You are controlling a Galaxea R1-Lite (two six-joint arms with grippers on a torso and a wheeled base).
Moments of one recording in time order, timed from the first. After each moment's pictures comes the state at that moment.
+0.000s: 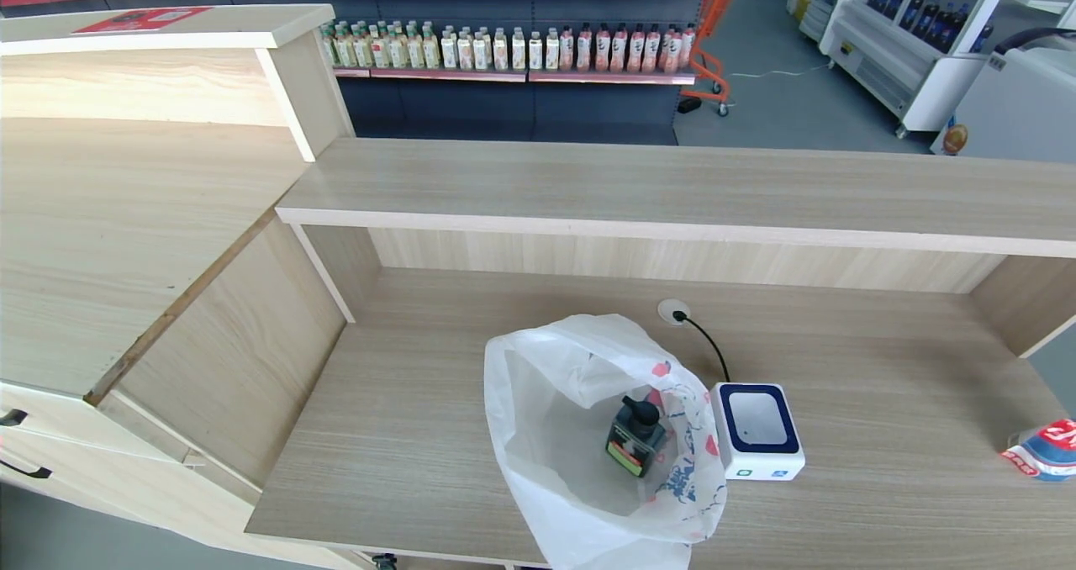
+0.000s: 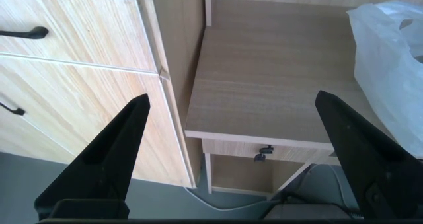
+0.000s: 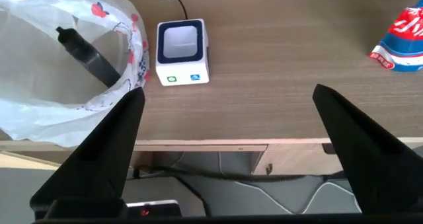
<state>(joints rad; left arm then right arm) 0.00 0.00 0.00 0.00 0.01 0.00 -0.03 0.11 0.00 -0.03 0.00 0.06</state>
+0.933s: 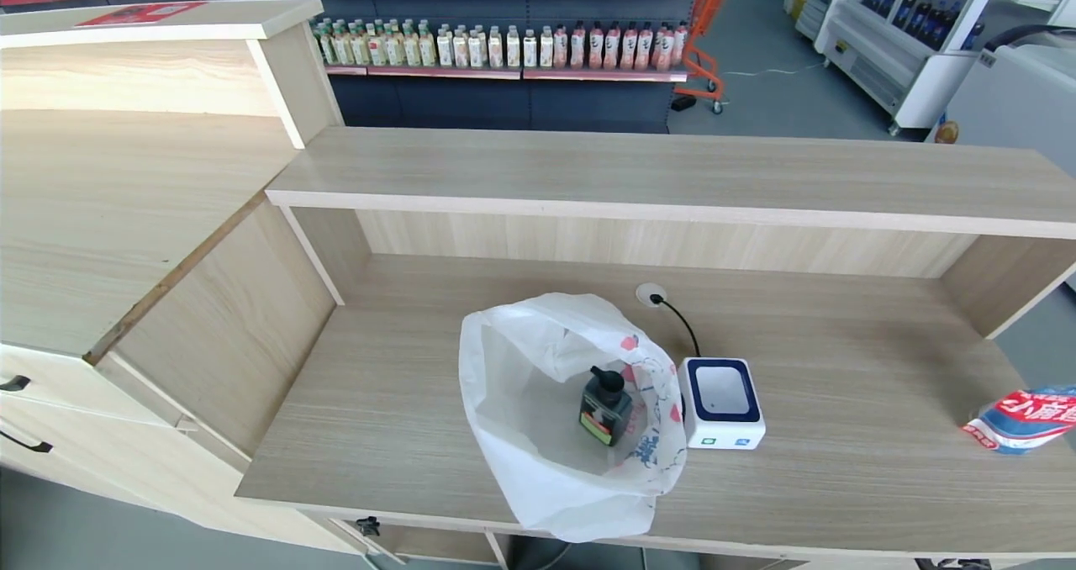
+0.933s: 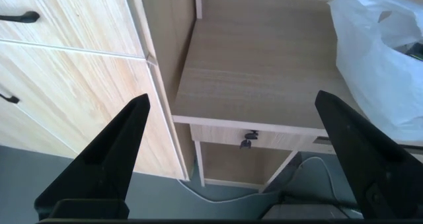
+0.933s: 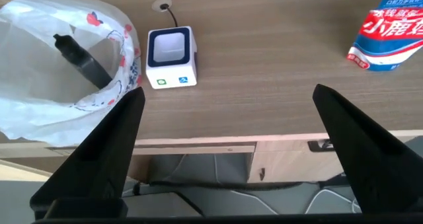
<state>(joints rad) 0.00 0.00 0.00 0.00 0.01 -0.01 -0.03 0.06 0.00 -0.04 0.00 0.06</state>
